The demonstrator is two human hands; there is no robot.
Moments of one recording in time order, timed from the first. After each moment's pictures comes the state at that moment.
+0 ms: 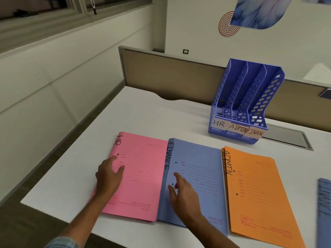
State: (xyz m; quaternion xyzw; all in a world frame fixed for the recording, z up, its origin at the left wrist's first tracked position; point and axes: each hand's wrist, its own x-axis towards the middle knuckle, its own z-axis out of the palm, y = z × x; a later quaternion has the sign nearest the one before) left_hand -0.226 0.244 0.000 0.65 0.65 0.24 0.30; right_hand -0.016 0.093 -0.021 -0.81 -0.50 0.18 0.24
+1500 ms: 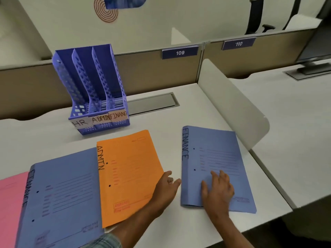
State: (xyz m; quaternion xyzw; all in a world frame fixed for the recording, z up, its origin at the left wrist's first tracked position) left_hand 0.254 -0.122 -0.020 0.70 0.39 -0.06 0.59; right_hand 0.335 -0.283 -0.071 -0.97 -0.10 0.00 0.20
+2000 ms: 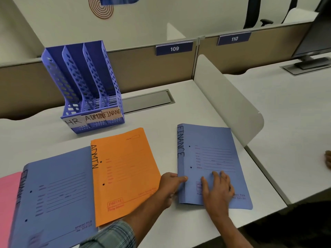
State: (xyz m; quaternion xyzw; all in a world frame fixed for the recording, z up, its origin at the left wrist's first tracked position) left_hand 0.289 -0.148 -0.024 0.55 0.46 -0.09 0.69; right_hand 0.344 -0.302 -0.083 -0.96 -0.06 -0.01 0.26
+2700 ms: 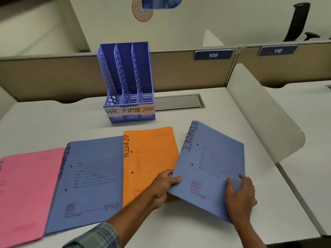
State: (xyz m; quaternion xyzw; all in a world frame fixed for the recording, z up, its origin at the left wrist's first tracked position) left_hand 0.211 -0.076 -0.014 0.48 0.39 0.00 0.79; right_hand 0.345 -0.283 -0.050 -0.91 -0.02 0.00 0.40
